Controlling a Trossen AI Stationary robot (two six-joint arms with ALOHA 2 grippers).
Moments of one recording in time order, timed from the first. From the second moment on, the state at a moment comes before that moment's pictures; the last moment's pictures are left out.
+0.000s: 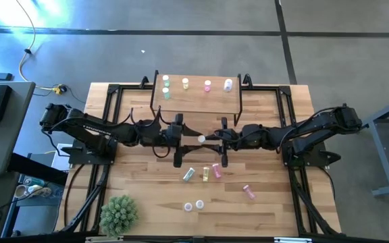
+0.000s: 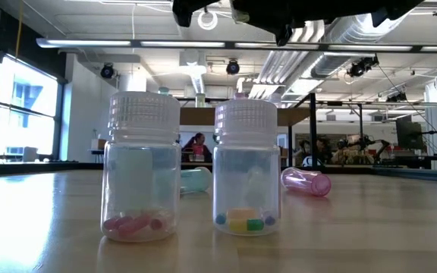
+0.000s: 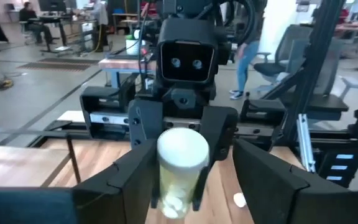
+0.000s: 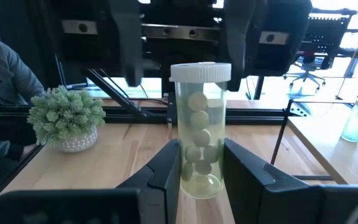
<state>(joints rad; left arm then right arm) -0.01 1.39 0.89 0.42 -0.14 -0.03 0.13 1.37 0.74 0.54 0.13 -0.03</state>
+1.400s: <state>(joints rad) -0.01 1.39 0.89 0.41 -0.14 -0.02 0.12 1.37 0.74 0.55 0.16 -0.03</state>
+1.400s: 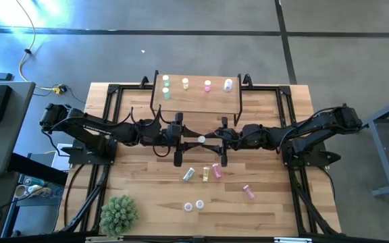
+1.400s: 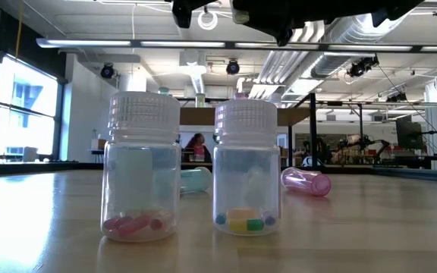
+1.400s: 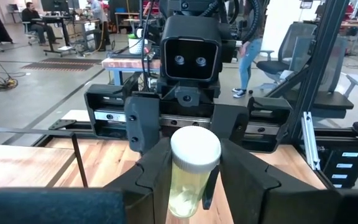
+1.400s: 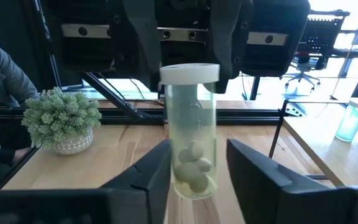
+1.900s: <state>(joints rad) 0.00 1.39 0.89 0.35 -0.24 0.00 0.12 1.32 0.74 0.49 0.23 -0.03</state>
